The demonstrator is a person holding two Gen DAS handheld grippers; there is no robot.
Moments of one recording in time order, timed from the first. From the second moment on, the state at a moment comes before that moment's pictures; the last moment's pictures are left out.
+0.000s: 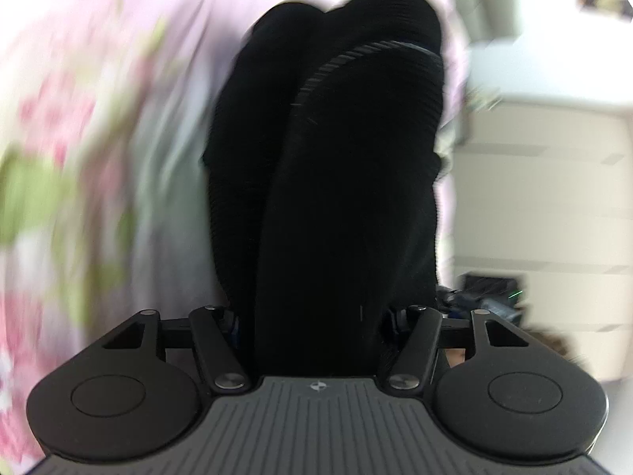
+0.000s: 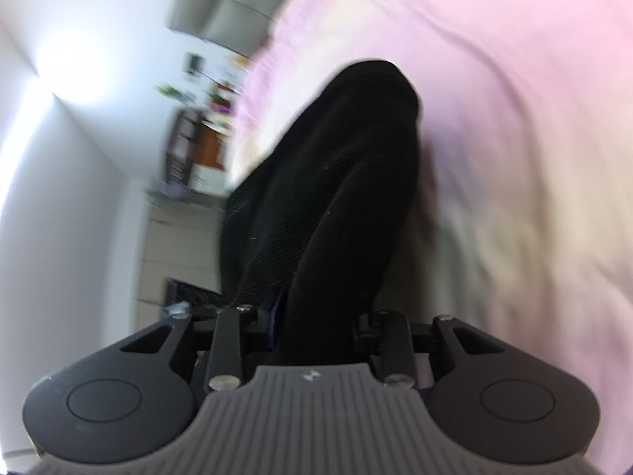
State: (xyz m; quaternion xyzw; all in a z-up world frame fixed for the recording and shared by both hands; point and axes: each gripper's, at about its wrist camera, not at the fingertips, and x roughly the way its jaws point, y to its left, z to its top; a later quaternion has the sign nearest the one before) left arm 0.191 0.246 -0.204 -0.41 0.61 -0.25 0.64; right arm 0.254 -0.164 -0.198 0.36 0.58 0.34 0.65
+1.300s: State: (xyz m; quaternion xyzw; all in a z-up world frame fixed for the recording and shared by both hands) left arm 0.213 0.237 -0.101 -0.17 0.48 -0.11 0.85; right arm 0.234 -0.056 -0.171 0.01 0.42 0.29 0.86
